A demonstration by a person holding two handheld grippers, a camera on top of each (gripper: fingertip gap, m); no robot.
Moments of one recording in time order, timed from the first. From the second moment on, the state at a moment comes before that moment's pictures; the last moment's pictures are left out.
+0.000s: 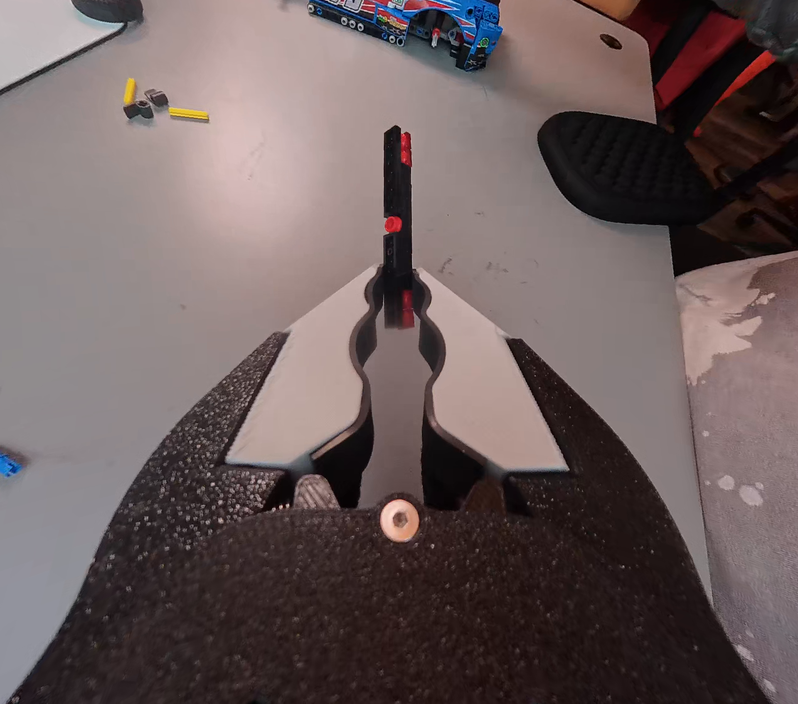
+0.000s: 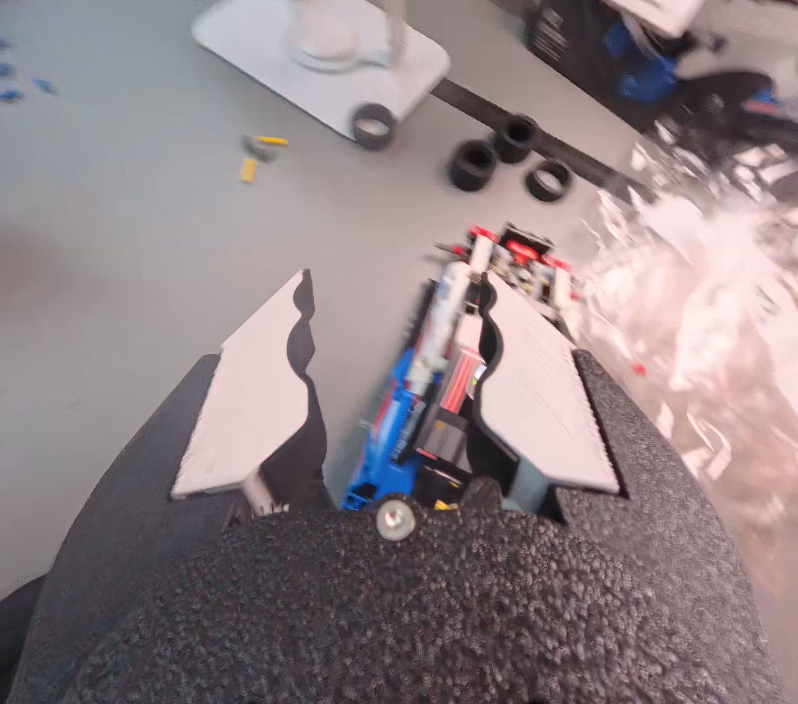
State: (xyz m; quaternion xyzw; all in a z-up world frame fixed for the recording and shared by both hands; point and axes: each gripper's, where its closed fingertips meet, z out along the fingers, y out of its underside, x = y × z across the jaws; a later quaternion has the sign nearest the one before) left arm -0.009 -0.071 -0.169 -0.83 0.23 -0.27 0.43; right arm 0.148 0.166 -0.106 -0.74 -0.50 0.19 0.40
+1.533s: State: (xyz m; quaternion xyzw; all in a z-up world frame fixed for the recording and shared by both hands) left arm 0.030 -0.074 -0.115 -0.71 0.33 -0.36 0.52; right arm 0.027 -0.076 -0.104 -0.50 -0.36 0.78 -0.08
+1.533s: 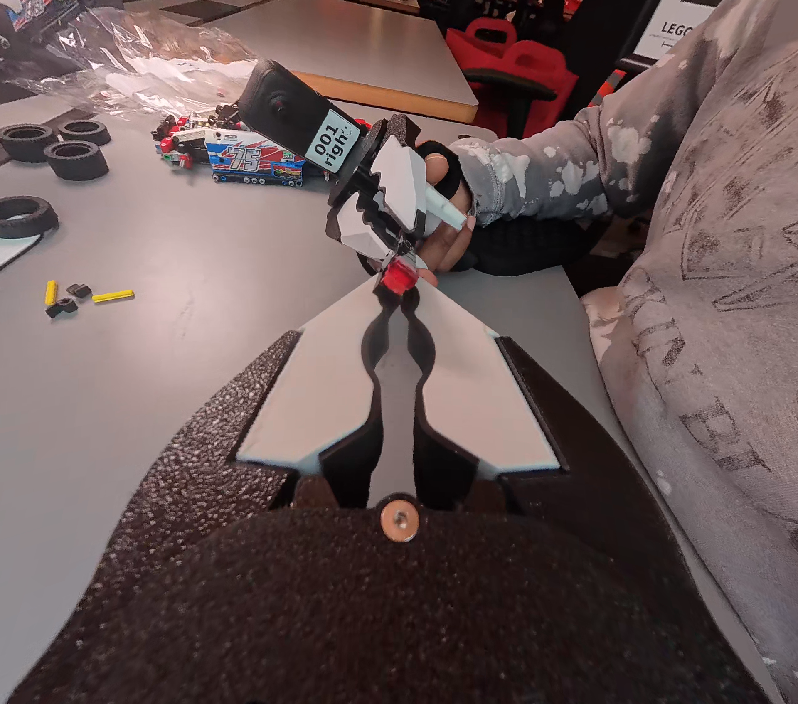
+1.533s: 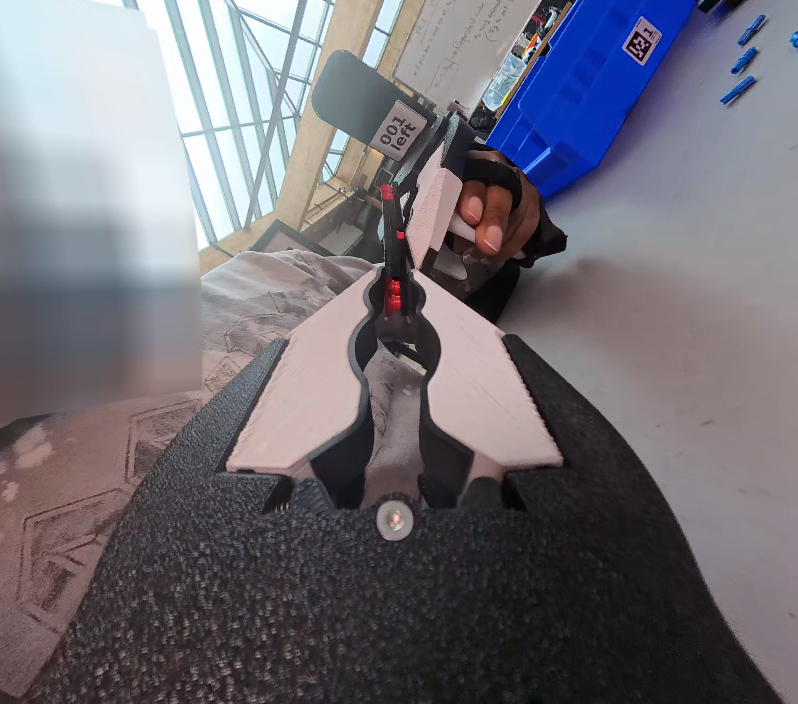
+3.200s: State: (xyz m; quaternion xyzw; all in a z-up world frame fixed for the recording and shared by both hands) left arm -0.003 -0.077 -0.221 -0.87 0.35 -0.19 0.30; right arm 0.019 -0.010 -0.125 -0.56 -0.53 0.55 0.32
